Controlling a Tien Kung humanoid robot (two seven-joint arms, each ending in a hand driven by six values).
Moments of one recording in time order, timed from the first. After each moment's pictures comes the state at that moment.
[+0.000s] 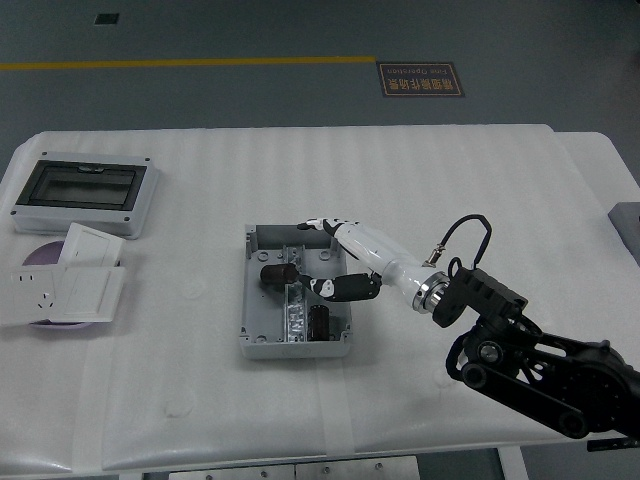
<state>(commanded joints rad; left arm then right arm) -0.05 0.22 -0.75 -0.20 1.59 -0.28 0.45 0.49 -0.39 0.54 1.53 -1.62 -0.21 -0.18</state>
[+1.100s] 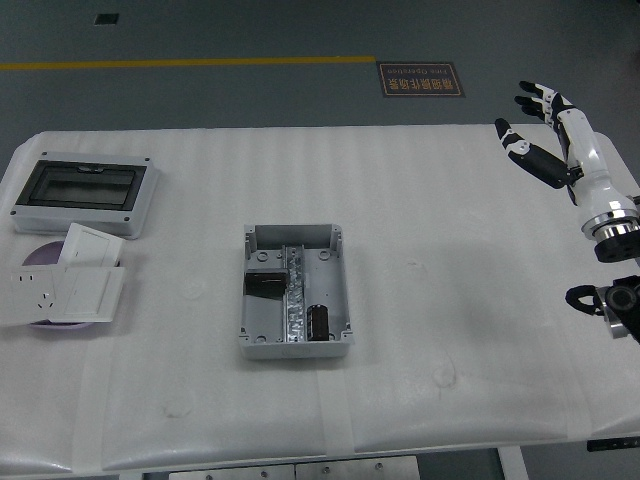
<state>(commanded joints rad) -0.11 0.25 -0.78 -0.20 1.63 -0.29 0.45 0.19 -0.51 1.27 1.58 -1.37 -0.34 -0.02</state>
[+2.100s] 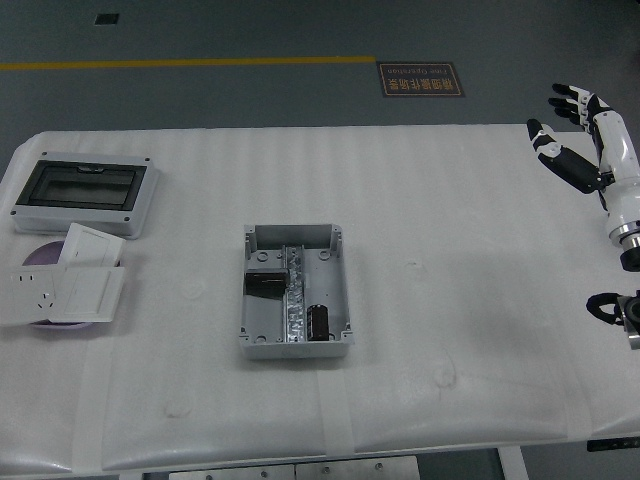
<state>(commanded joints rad) -0.08 0.23 -0.77 -0.20 1.61 -0.28 0.45 0.11 -0.49 1.34 1.61 -1.45 -0.35 -0.03</state>
